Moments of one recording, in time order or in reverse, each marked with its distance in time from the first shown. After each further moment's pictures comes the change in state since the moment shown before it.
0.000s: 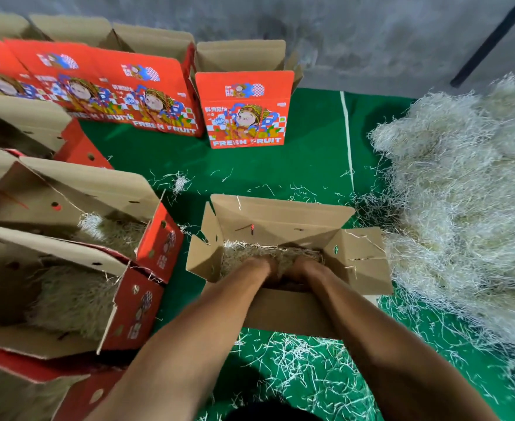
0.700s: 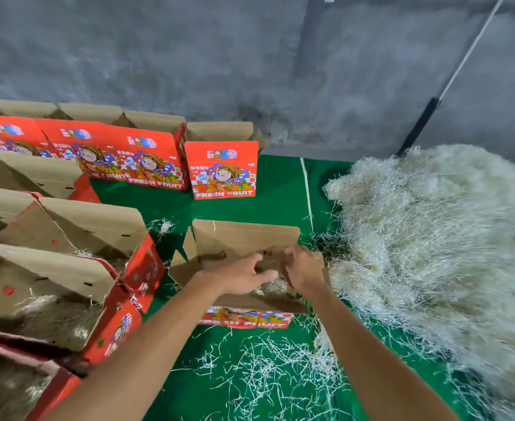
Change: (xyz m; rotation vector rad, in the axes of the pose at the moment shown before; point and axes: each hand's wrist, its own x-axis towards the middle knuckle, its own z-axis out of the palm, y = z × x) left_hand -0.149 0.027 -0.038 -0.077 0.188 0.416; right_hand -0.118 0.043 -0.056 0.076 0.721 -0.238
